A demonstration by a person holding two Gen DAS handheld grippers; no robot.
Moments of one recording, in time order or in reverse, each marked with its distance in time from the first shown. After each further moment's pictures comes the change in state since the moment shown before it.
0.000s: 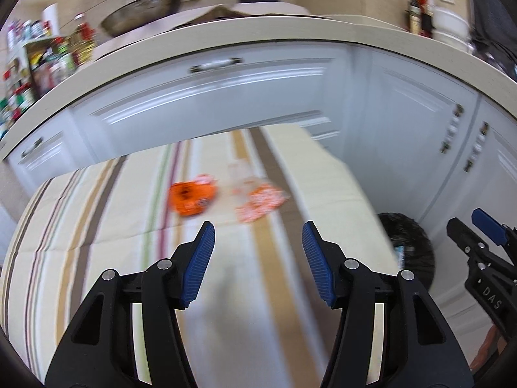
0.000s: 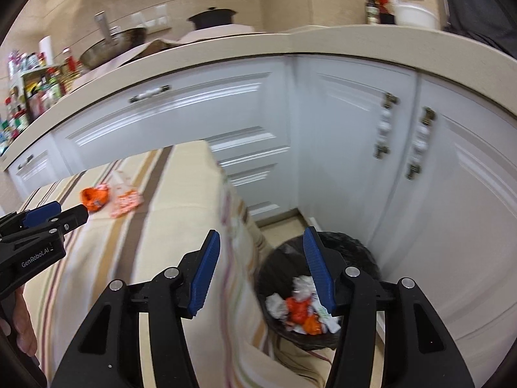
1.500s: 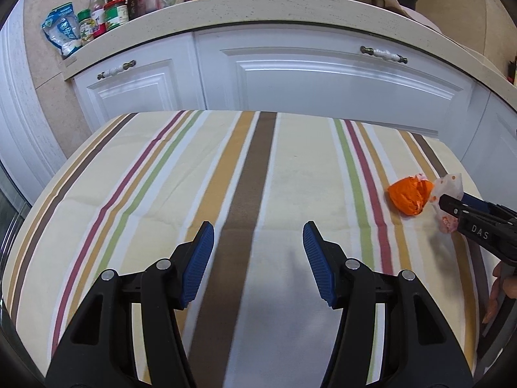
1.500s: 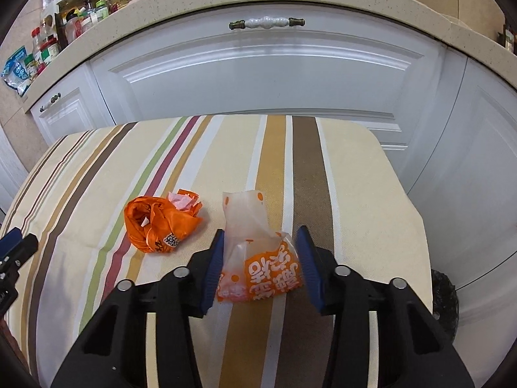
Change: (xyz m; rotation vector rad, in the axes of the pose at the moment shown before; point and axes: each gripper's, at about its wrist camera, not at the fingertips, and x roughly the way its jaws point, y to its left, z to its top) left arm 0.030 0.190 -0.024 -0.264 0.082 0.215; right arm 0.131 0.176 0.044 -0.221 0.215 0.198
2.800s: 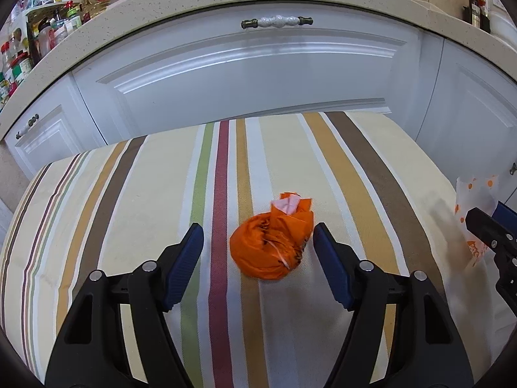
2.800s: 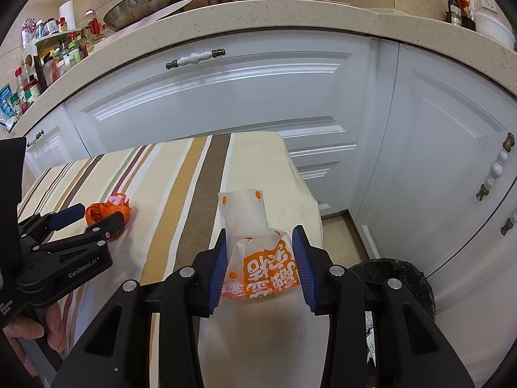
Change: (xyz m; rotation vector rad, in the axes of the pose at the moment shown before) left arm 0.055 -0.143 0.024 0.204 0.022 -0.130; right arm -0.046 -0.081 -0.024 0.112 -0.102 -0.072
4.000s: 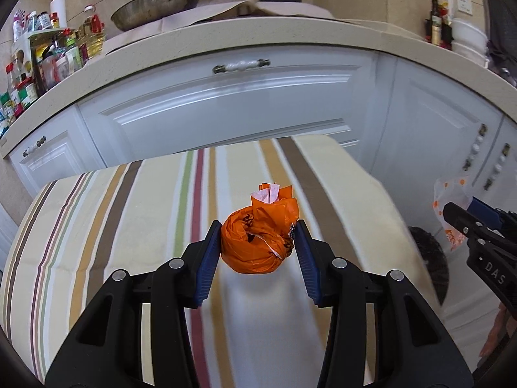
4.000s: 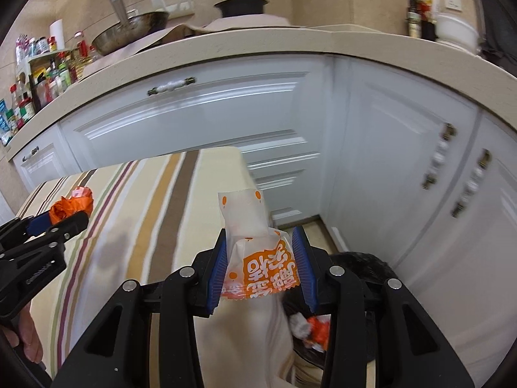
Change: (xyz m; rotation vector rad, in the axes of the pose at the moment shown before) left arm -0.096 -0.037 -0.019 0.049 -0.115 -0.082; right arm -0.071 -0.041 -0.022 0.056 -0.081 -0.093
